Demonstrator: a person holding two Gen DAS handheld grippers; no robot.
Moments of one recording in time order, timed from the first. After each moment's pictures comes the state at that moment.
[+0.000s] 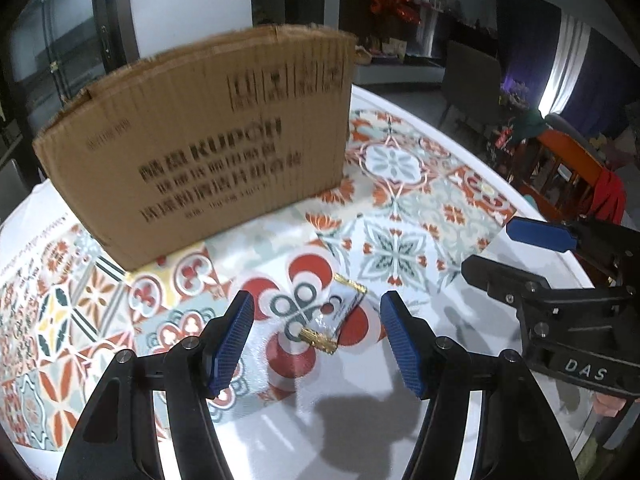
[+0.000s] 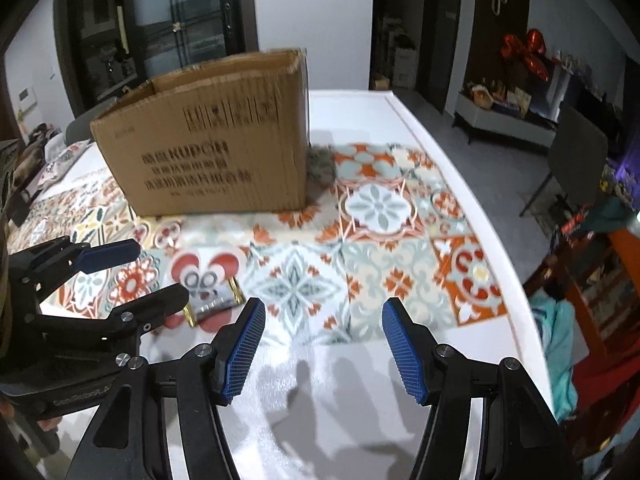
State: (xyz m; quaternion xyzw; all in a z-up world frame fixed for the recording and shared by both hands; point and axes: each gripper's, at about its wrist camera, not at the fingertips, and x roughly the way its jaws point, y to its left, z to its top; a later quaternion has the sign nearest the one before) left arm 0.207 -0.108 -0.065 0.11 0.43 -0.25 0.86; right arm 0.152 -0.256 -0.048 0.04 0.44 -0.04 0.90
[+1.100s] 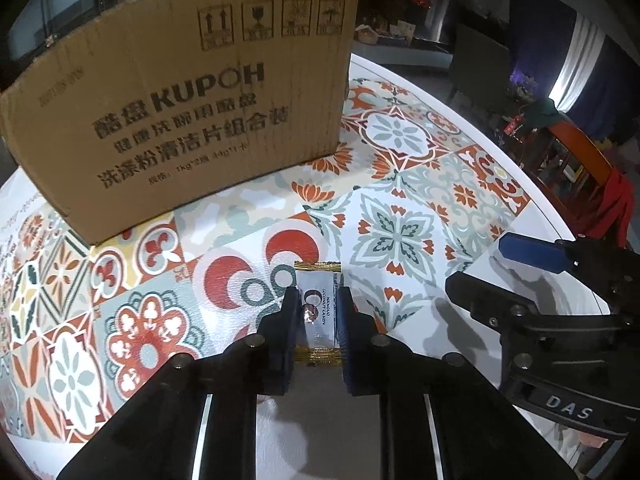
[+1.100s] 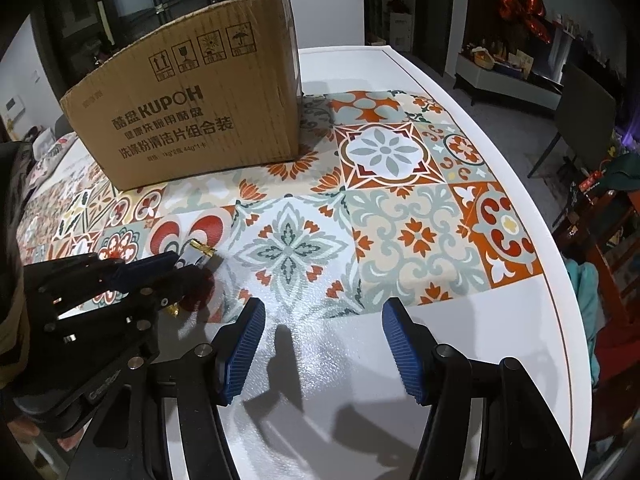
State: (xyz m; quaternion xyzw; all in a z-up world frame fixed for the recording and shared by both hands) left arm 0.217 -0.120 -0.090 0.10 0.47 -0.24 0.84; right arm 0.164 -0.260 -0.081 0.07 0.48 -0.04 0.88
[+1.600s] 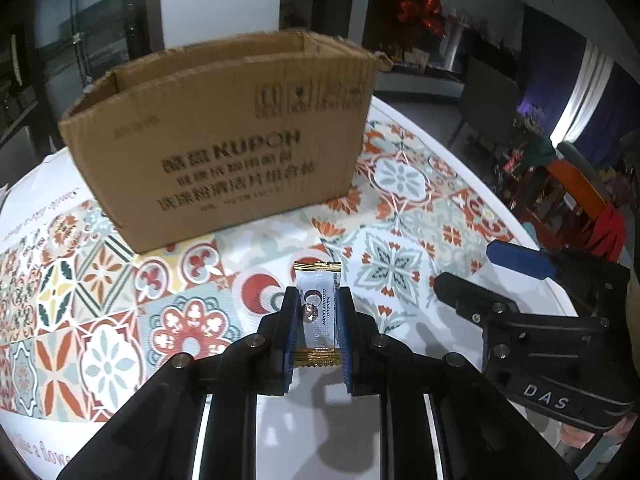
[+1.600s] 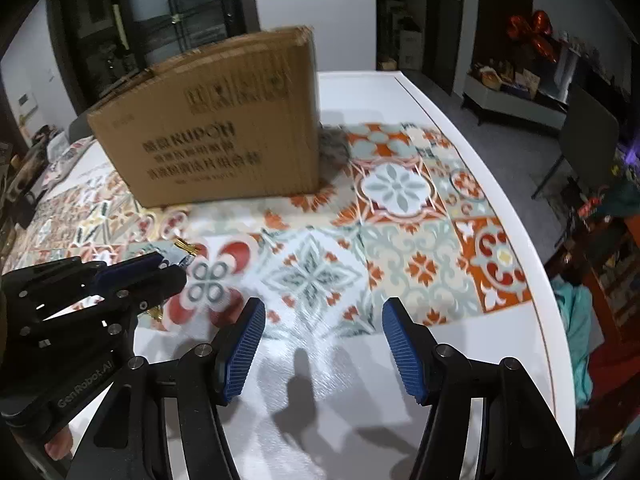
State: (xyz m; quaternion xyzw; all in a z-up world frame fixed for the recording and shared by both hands) left arm 0.204 -0.101 -0.041 0.06 0.44 -0.22 0.87; right arm 0.163 -0.249 -0.043 0.06 0.44 -0.02 0.89
